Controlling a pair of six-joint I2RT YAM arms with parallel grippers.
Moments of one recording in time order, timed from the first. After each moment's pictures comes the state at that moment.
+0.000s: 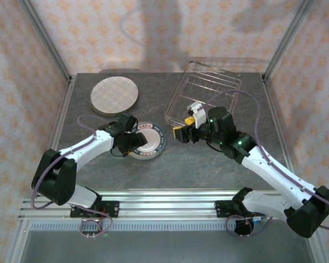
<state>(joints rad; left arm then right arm) -0.41 1.44 0.88 -0.63 0.14 -0.96 0.66 1.05 0.95 -0.35 -0.25 0.16</state>
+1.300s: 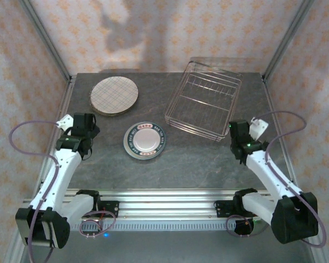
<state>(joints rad) 0.00 1.00 0.81 -0.77 -0.56 -0.76 0.19 1.04 0.57 -0.42 0.79 0.60</state>
